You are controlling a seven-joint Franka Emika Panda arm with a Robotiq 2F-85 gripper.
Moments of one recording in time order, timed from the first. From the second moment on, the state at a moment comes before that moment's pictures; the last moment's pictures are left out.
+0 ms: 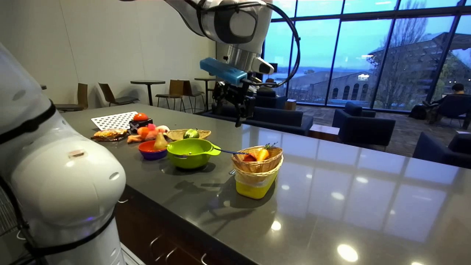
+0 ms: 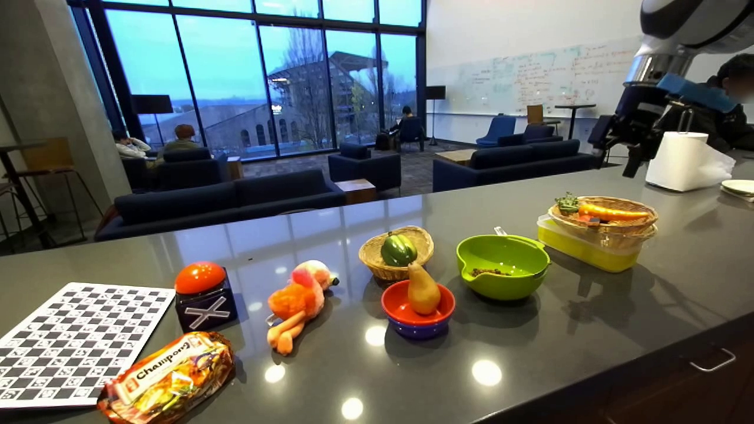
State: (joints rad) arm -0.04 -0.43 -0.19 -2.36 0.23 1.91 -0.16
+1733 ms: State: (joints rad) arm -0.18 -0.18 -0.19 -2.23 0.07 2.00 0.11
